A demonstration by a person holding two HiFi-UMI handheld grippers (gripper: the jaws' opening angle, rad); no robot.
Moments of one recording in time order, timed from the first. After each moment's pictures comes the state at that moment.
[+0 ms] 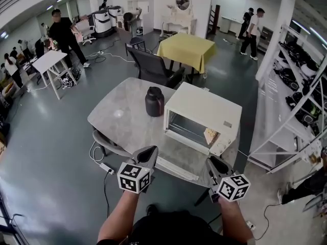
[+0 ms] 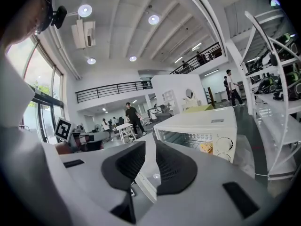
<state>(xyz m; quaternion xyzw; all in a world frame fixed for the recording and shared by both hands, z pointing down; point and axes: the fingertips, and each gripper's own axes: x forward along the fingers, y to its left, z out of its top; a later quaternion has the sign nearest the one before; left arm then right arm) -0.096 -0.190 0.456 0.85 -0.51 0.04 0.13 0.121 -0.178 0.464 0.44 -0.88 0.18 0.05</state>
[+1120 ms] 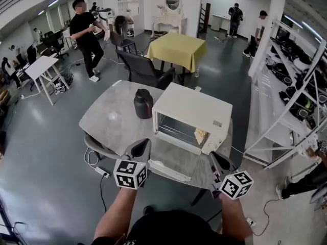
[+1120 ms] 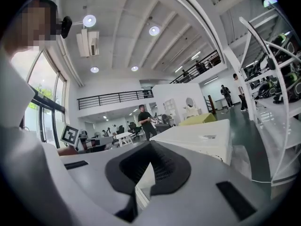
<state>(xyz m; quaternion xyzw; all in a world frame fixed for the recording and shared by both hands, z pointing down) -0.078 -0.227 0.432 0.83 -0.55 0.03 0.09 0.164 -0.194 0.431 0.44 -0.88 0.15 -0.01</state>
